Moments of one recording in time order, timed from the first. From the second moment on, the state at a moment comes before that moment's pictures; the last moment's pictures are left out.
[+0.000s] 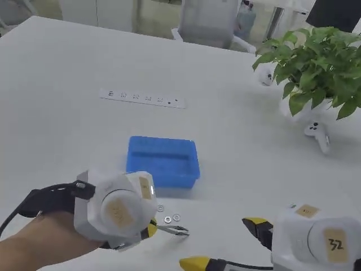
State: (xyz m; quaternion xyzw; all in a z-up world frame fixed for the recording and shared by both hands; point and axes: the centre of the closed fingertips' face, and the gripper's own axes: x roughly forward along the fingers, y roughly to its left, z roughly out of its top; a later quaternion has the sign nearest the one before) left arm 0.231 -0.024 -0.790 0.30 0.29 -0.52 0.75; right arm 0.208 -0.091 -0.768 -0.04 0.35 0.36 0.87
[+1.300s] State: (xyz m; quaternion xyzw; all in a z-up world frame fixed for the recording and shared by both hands) left arm 0.183 -0.022 -0.699 0.31 0.21 -0.57 0.73; right arm 0.182 0.009 -0.765 -0.24 0.28 0.59 0.72
